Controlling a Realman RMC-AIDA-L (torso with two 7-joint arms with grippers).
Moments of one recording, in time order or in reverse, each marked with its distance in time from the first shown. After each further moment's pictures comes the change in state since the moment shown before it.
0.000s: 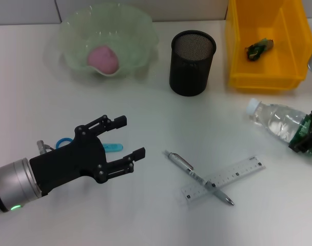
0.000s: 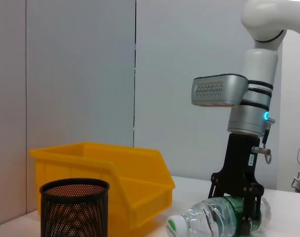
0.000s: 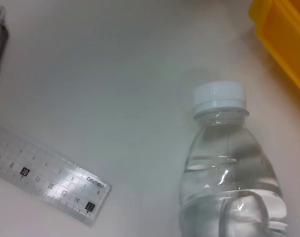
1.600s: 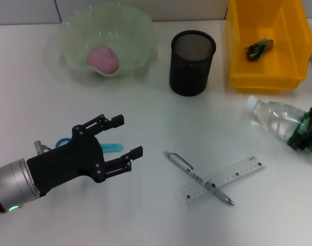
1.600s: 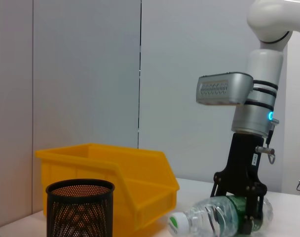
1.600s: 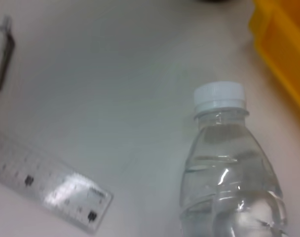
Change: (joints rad) left arm 0.008 0.002 0.000 -0.002 -0.013 0.003 0.000; right arm -0.003 0.003 0.006 -0.025 0.015 -0.012 -0.012
